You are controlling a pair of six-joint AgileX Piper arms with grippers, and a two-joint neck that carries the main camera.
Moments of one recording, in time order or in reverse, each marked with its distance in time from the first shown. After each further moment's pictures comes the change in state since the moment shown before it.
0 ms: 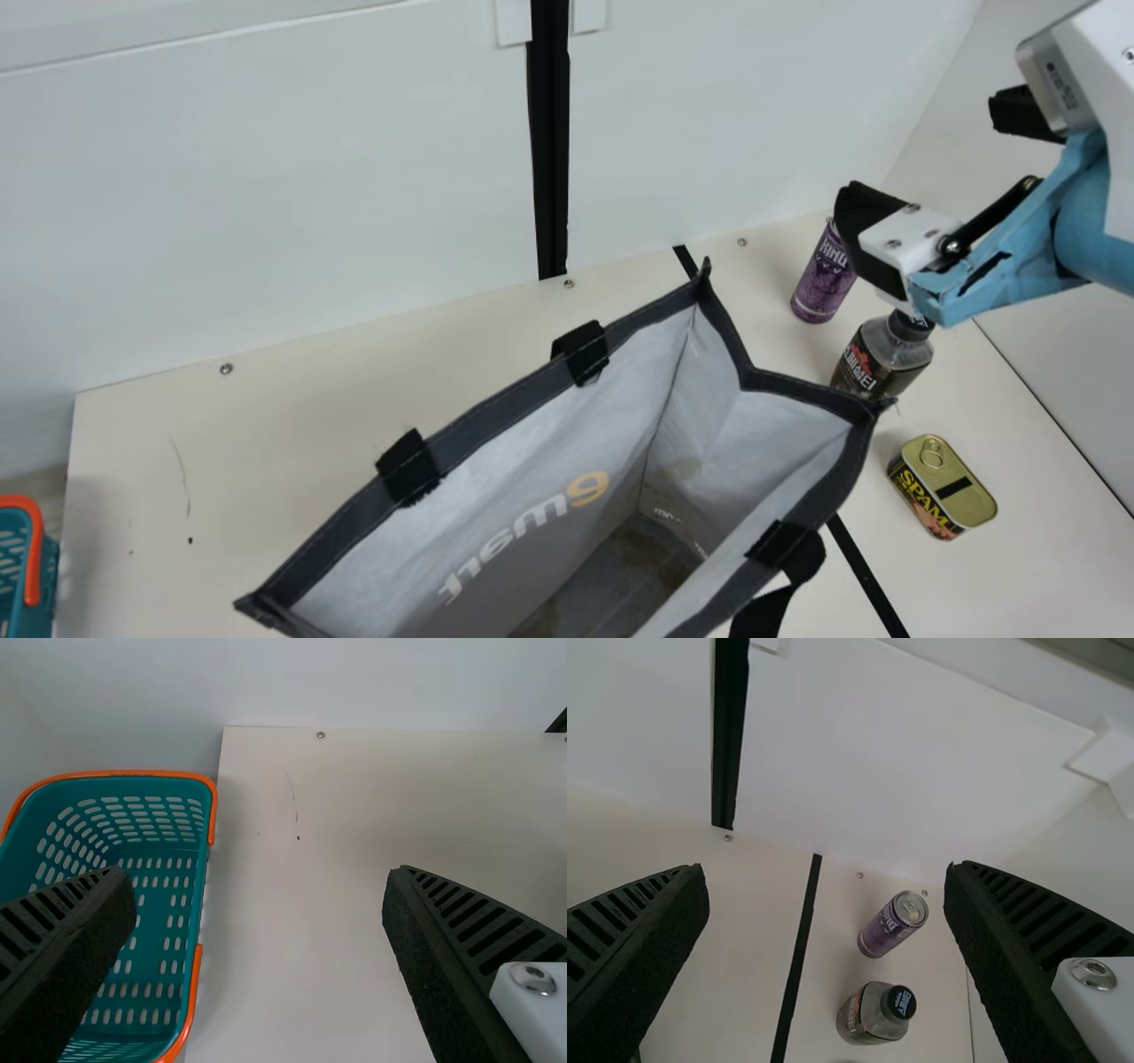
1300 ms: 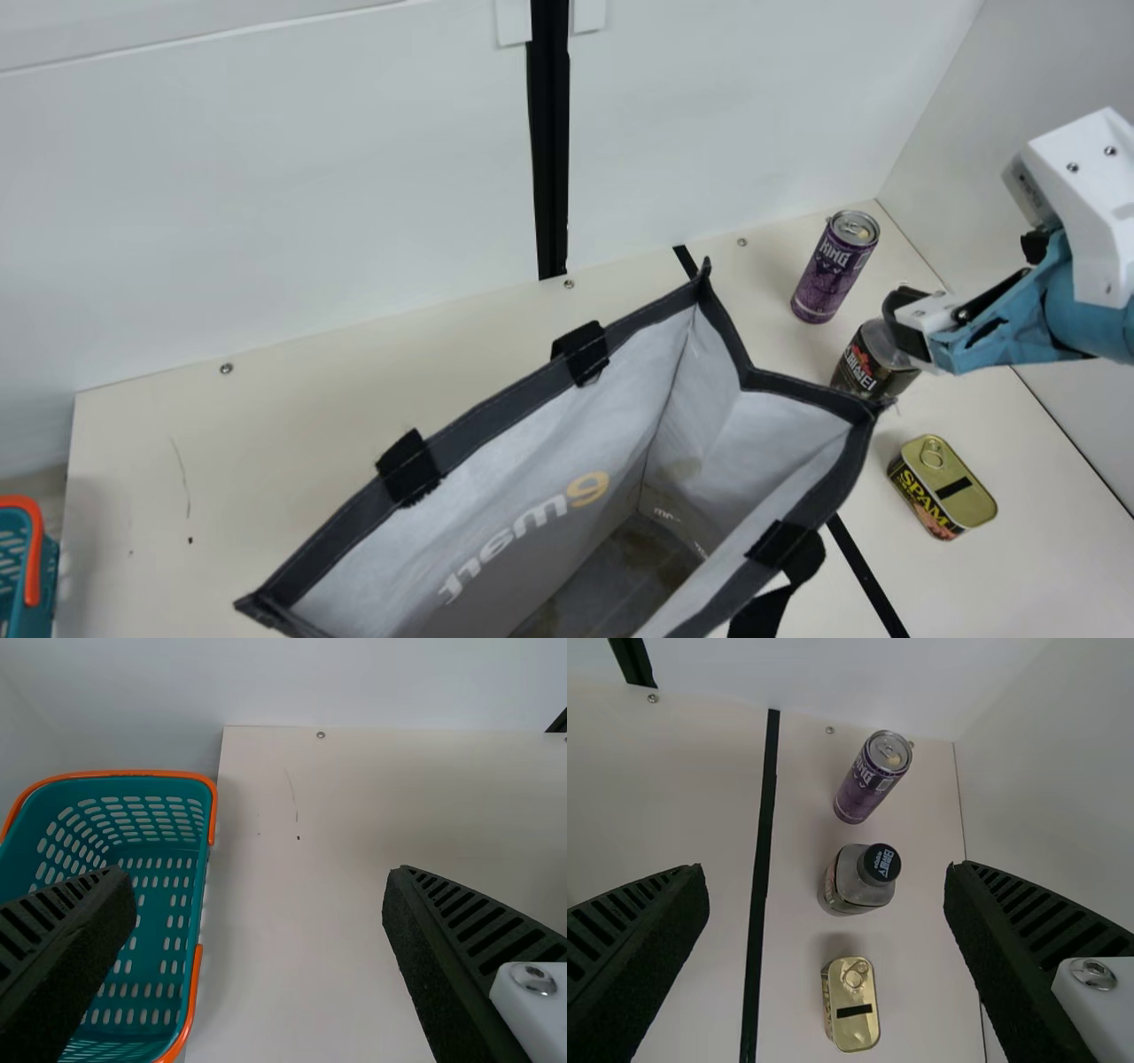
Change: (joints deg) left arm 0.0 0.0 0.0 0.0 0.0 0.0; right arm -8.9 -0.2 15.3 -5.8 0.0 -2.1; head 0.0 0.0
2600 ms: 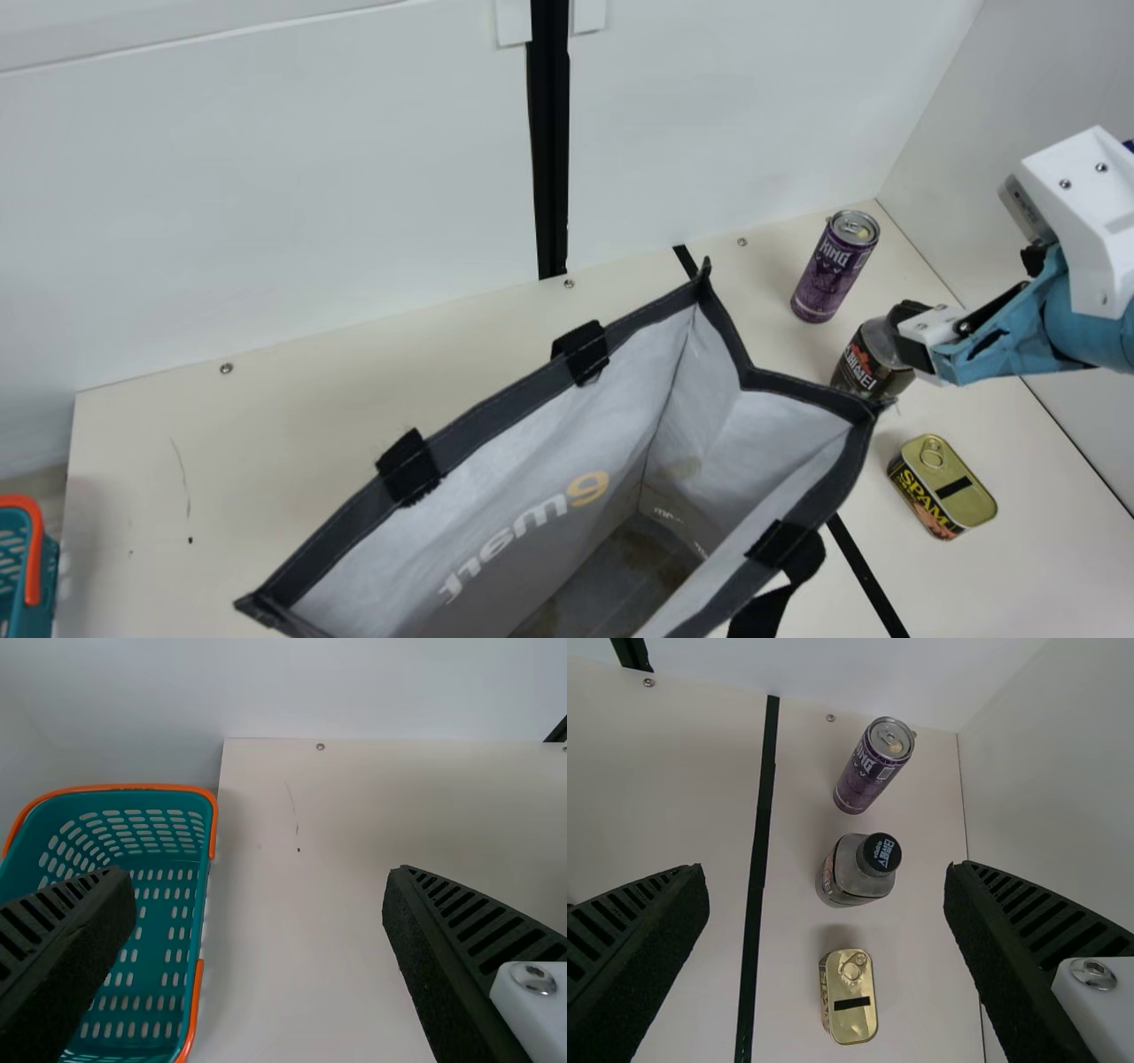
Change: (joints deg) left arm -1.3 2.3 -1.9 1.0 -1.7 -0.7; right arm -1.0 0.0 1.3 0.5 -0.1 -1.6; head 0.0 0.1
